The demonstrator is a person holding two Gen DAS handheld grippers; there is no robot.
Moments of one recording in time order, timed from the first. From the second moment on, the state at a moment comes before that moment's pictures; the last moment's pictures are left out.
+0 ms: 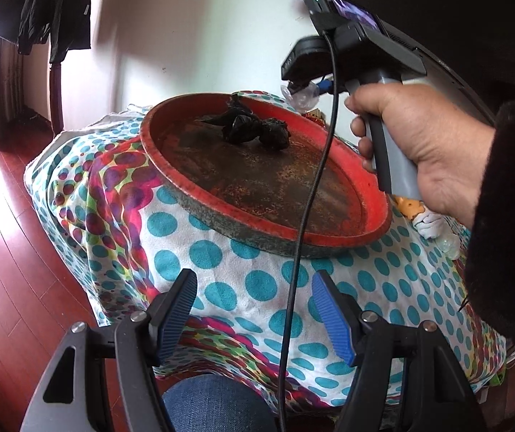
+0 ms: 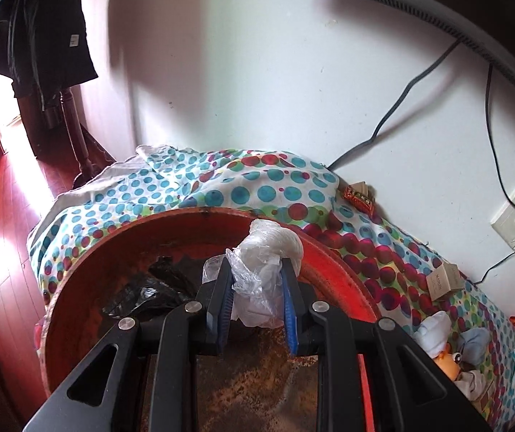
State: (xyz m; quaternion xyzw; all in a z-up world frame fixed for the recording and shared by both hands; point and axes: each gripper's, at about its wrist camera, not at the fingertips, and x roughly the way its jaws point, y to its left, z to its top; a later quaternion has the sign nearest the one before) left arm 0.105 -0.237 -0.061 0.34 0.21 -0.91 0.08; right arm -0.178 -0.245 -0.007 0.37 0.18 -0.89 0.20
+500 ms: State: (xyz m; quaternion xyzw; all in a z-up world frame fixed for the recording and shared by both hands) left arm 0.098 -0.234 -0.069 0.36 0.20 -0.91 0.07; right arm -0.221 -0.215 -0.051 0.43 0.13 -0.87 0.20
